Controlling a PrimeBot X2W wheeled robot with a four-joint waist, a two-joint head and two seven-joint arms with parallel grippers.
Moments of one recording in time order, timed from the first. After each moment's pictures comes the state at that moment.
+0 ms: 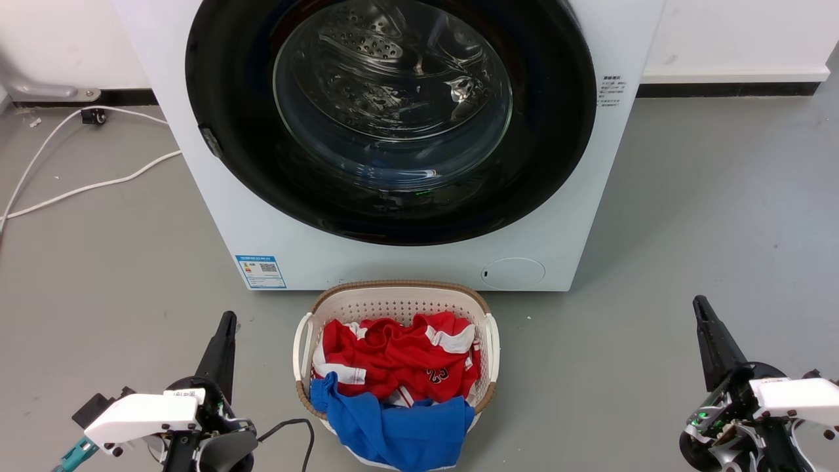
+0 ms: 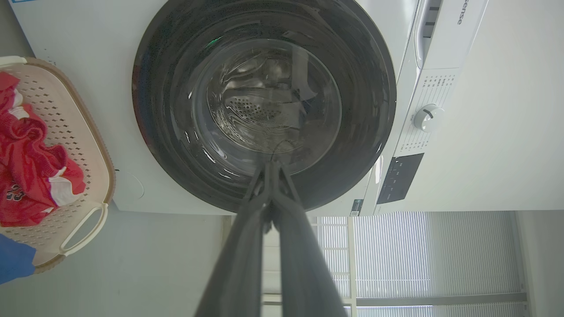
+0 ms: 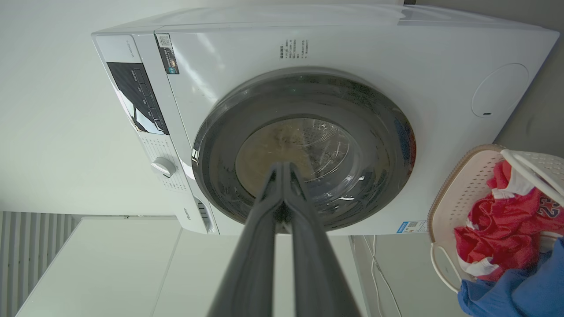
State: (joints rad) left arm -0.11 0.05 0.11 0.25 -1.61 -0.13 0.11; right arm -0.10 -0.05 -0.11 0.25 1.62 0.13 0.11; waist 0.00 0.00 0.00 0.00
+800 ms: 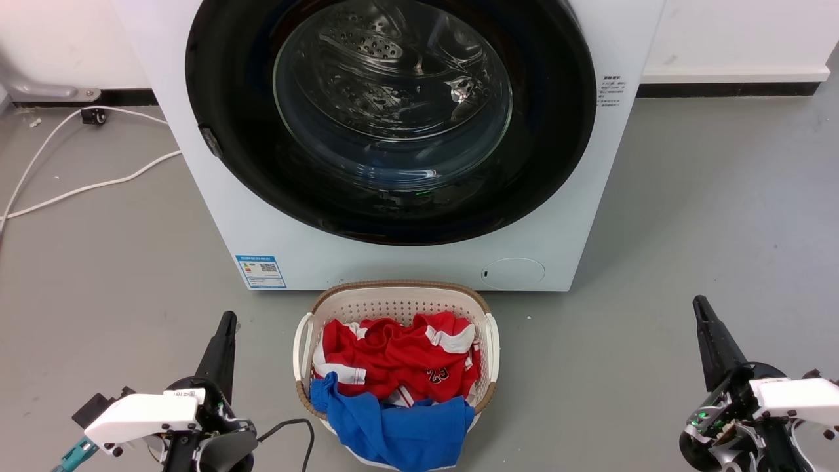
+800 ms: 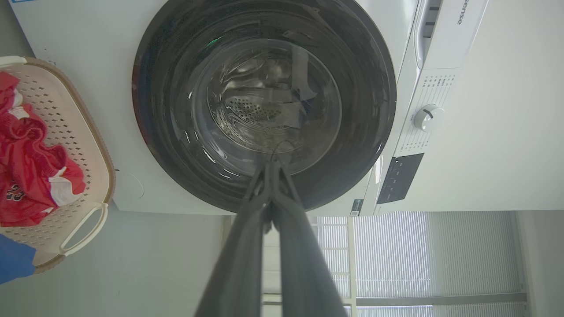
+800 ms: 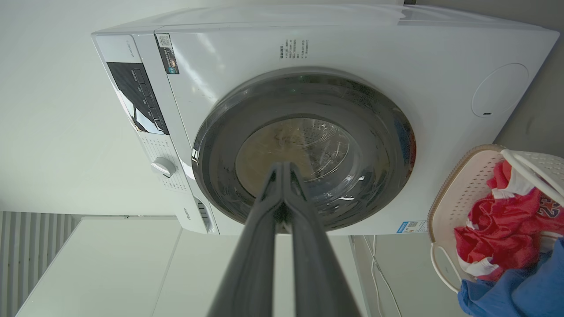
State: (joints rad) left arm -0.11 0.05 0.11 0.25 -1.61 -0.13 0.11; right arm -0.10 -0.05 -0.11 0.25 1.62 0.13 0.11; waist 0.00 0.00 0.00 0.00
